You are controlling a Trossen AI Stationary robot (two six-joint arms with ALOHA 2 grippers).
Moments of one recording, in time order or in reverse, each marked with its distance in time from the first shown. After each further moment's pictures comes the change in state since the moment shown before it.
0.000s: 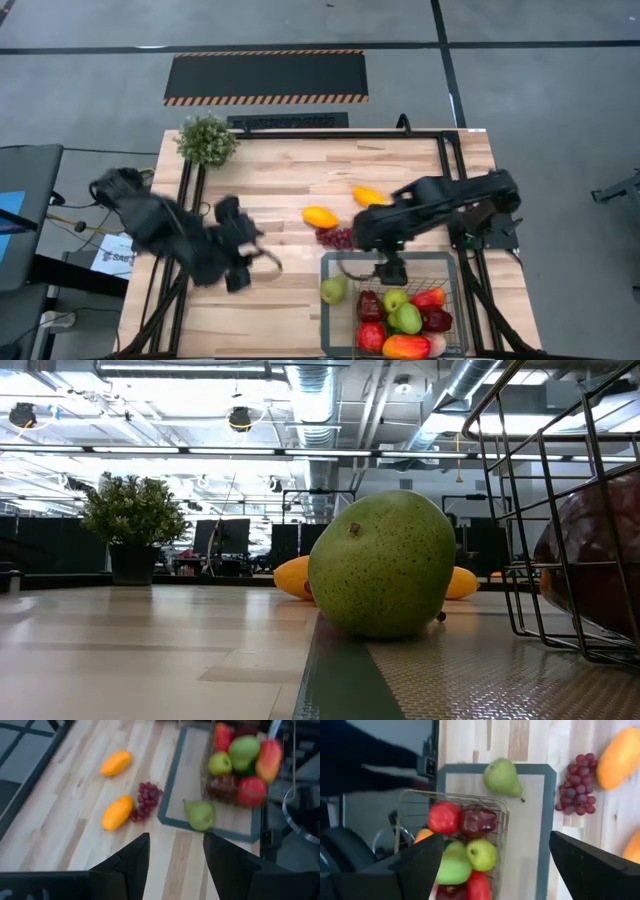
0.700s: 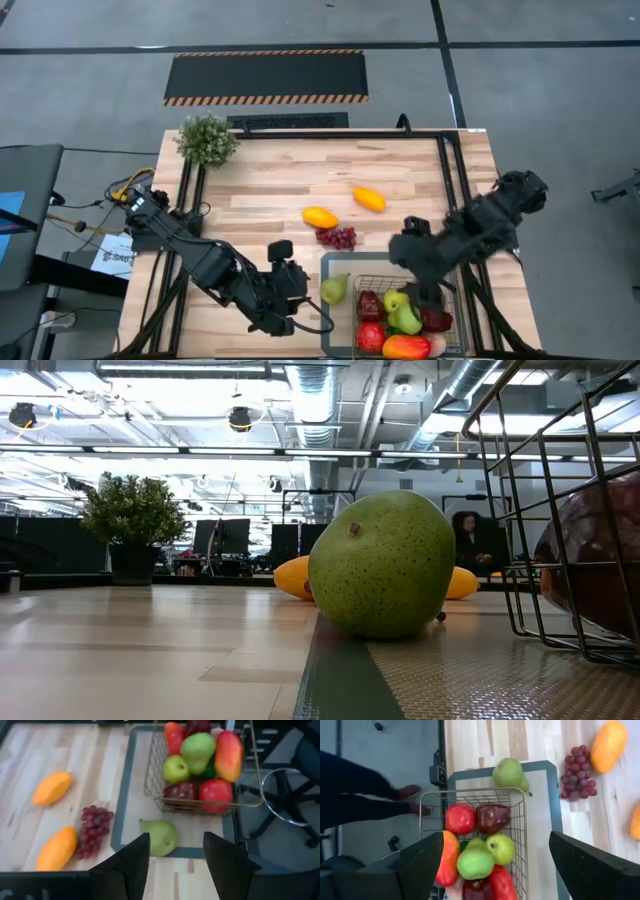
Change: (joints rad) left arm 0.004 0.257 -0.001 0.356 0.096 0.207; right arm 0.281 -0.102 -0.001 -0.017 0.251 0.354
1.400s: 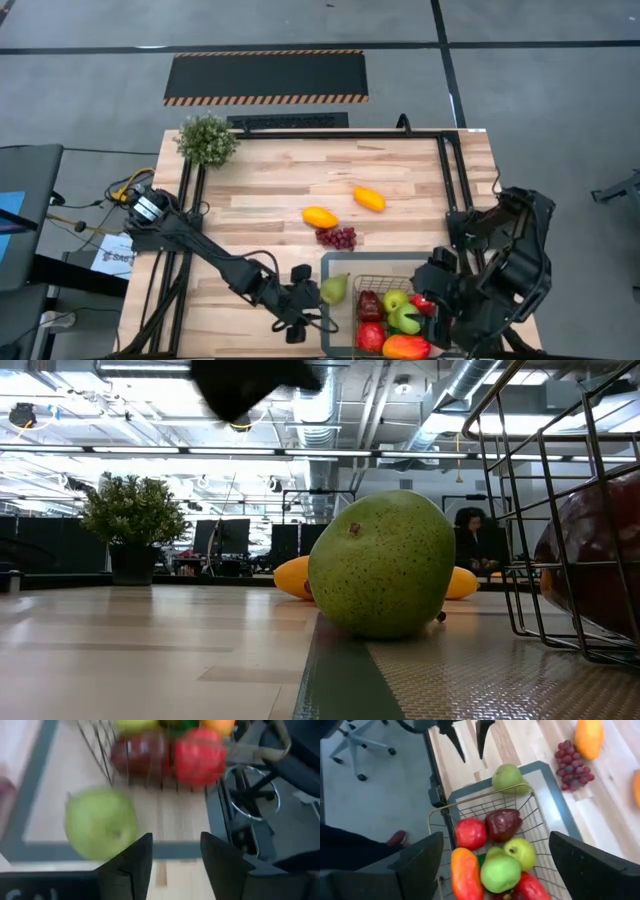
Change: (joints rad) left arm 0.056 0.001 -0.704 0.867 0.228 0.021; right arm 0.297 0.062 -0.004 -0.022 0.354 0.471
